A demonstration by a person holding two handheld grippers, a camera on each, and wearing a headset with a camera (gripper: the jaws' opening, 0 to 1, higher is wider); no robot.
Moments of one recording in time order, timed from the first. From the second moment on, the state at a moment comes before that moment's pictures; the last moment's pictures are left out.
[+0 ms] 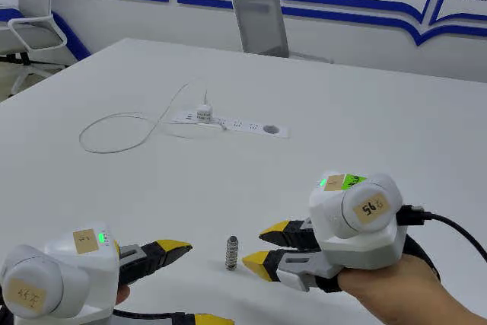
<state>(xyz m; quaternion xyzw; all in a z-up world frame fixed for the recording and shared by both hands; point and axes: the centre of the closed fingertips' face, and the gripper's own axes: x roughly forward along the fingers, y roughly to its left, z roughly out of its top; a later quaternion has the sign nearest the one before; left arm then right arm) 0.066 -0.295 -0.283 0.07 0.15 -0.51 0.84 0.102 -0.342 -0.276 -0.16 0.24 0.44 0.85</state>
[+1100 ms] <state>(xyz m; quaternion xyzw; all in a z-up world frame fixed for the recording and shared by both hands) 0.065 -0.296 -0.278 0.07 0.15 -0.51 0.84 0.078 -0.419 -0.250 -0.14 0.21 0.40 0.88</state>
